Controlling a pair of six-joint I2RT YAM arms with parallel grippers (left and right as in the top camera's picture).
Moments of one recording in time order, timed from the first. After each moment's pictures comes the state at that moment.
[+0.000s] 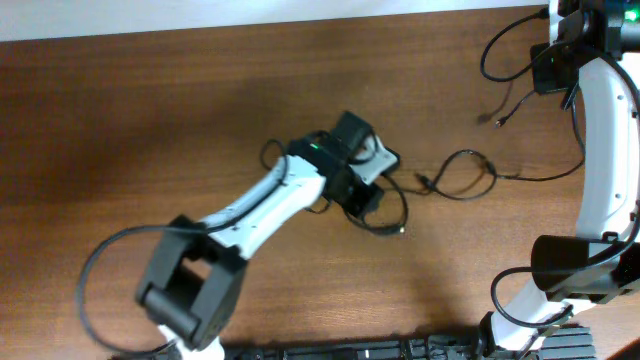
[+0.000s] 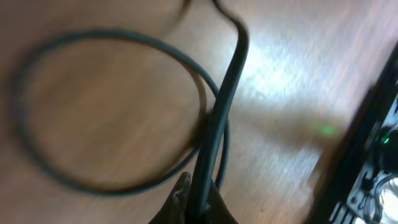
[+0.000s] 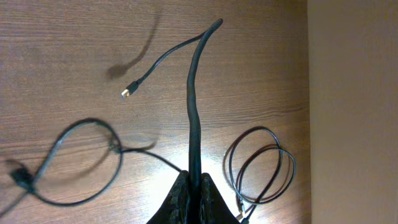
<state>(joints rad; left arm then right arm) -0.66 1.87 1.37 -0.73 0.48 0.08 -0.12 1.85 2.16 -1.45 0.37 -0.17</state>
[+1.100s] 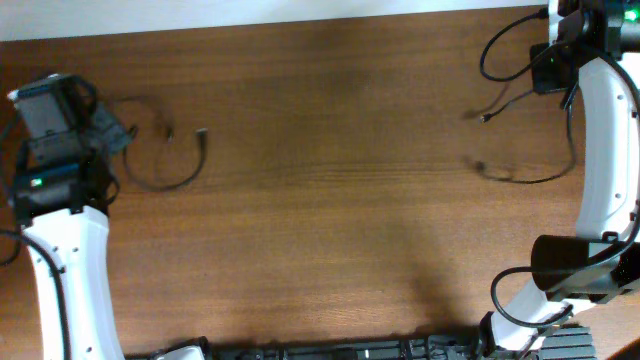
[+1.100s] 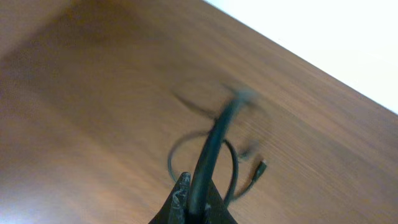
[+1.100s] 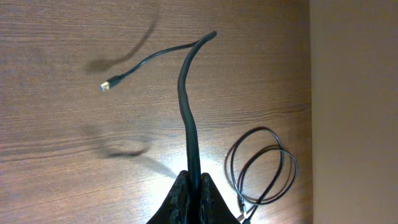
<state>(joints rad) 0.23 1.35 1.39 -0.79 -0.24 -0.35 -0.12 1.85 2.16 -1.45 0.36 -0.17</state>
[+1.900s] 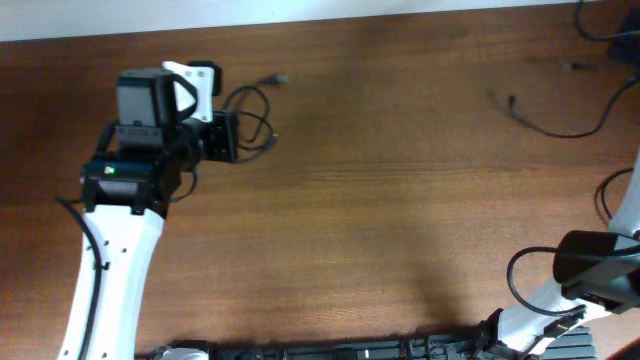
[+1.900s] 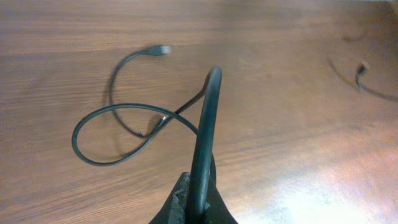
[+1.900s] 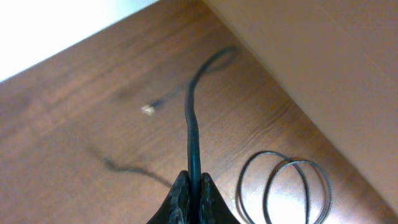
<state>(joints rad) -0.14 1.35 1.39 -0.83 0.29 -0.09 -0.40 1.85 2.16 -1.16 0.30 0.13</state>
